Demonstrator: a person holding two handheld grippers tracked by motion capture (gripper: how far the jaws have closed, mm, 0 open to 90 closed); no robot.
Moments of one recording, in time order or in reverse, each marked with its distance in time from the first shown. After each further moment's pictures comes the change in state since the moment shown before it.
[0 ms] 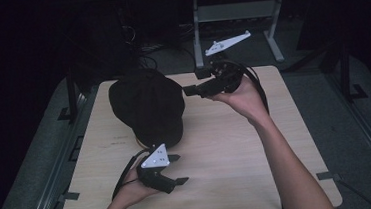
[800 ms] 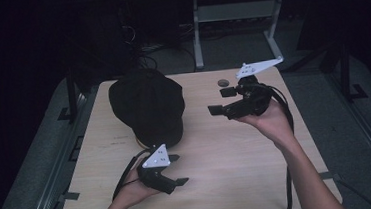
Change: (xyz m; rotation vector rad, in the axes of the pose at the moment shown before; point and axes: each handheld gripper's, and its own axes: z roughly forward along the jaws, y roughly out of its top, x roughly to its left) left arm 0.001 -0.002 0.002 0.008 0.012 -0.006; right arm 0.003 -0.065 -0.041 -0.004 -0.035 0.055
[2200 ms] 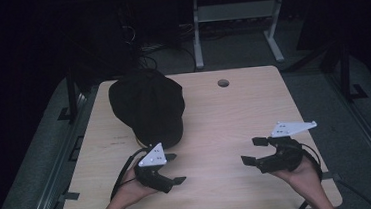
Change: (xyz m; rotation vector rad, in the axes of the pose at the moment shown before) left arm 0.004 -0.006 -0.004 -0.014 0.004 -0.027; right arm 0.010 -0.153 -0.033 0.036 -0.056 0.092
